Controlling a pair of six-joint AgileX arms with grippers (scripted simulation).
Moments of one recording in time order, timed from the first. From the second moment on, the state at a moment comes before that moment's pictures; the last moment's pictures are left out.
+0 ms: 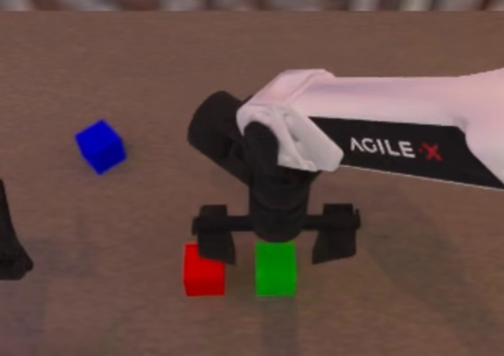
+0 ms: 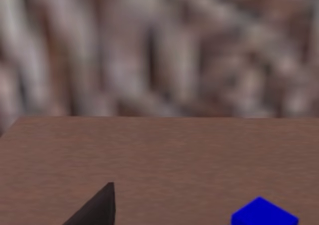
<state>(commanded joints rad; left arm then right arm) 0.00 0.00 0.00 0.00 0.00 0.00 0.85 2.16 1.59 -0.98 0.02 0.85</state>
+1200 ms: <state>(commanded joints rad) -0.03 0.43 0.42 -0.27 0.00 0.16 0.67 1.68 1.37 -0.97 0.07 0.66</state>
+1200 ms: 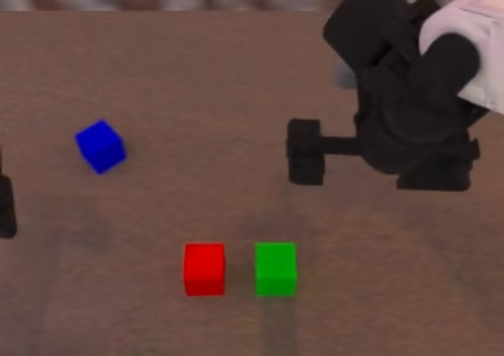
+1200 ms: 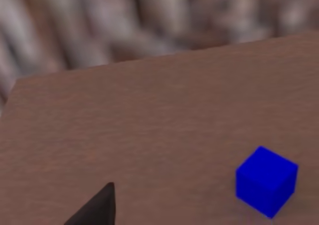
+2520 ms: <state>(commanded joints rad) -0.15 2.30 1.99 -1.27 0.00 0.71 0.01 0.00 0.00 0.00 0.00 0.00</state>
